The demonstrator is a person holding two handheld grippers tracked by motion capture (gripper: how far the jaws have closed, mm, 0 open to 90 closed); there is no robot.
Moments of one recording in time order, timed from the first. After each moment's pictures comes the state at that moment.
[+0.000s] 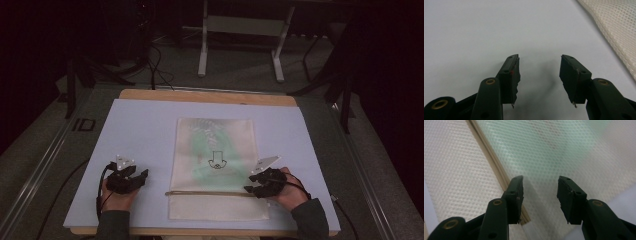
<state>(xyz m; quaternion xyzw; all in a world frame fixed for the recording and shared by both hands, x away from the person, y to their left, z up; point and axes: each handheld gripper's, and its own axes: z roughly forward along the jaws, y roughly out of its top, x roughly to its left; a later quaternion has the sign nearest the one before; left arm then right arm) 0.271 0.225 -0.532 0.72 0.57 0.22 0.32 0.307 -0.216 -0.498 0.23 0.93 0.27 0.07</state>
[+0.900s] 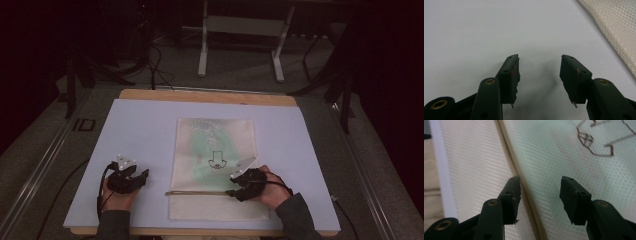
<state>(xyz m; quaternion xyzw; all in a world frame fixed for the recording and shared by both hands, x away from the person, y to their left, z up) 0.272 0.223 -0.532 0.73 0.56 0.22 0.32 0.302 -0.163 -0.493 0.15 0.95 0.28 0.05</state>
